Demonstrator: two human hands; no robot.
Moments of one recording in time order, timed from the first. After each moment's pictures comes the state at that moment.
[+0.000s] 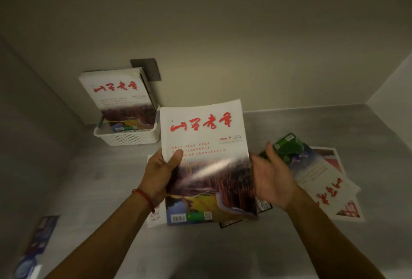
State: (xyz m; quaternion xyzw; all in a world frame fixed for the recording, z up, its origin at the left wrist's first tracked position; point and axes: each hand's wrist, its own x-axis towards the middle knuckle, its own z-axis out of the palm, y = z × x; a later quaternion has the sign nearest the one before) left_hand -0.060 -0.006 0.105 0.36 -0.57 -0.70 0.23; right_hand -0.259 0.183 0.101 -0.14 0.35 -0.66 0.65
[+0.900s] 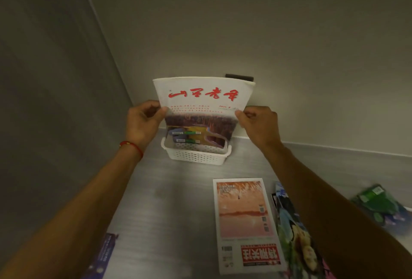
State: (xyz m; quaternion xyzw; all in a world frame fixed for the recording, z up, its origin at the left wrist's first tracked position) left_hand 0.067 -0.346 0.142 0.40 -0.69 -0.44 0.42; right_hand -0.173 -0.187 0.153 -0.43 0.80 -0.41 0.07
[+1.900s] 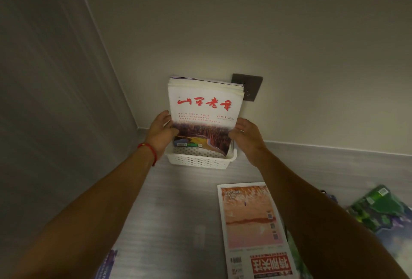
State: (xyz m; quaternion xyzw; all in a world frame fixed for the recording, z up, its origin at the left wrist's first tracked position) left_hand 0.035 -0.397 0.059 0.44 -0.56 -0.62 0.32; right_hand -0.160 -0.245 0.084 -0.29 0.77 -0.47 0.31
